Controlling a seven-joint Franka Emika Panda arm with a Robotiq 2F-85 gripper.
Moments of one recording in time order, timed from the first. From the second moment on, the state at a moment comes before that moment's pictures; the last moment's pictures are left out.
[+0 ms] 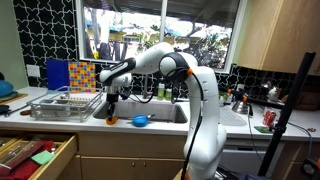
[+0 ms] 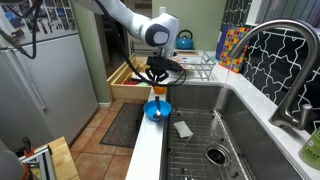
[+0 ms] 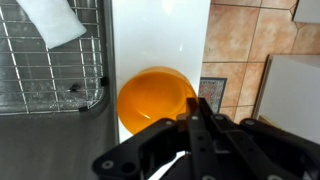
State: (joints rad) arm -0.02 0.26 0.08 -1.84 0.19 2.01 -0.84
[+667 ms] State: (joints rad) arm -0.01 0.12 0.08 -1.95 0.16 2.06 -0.84
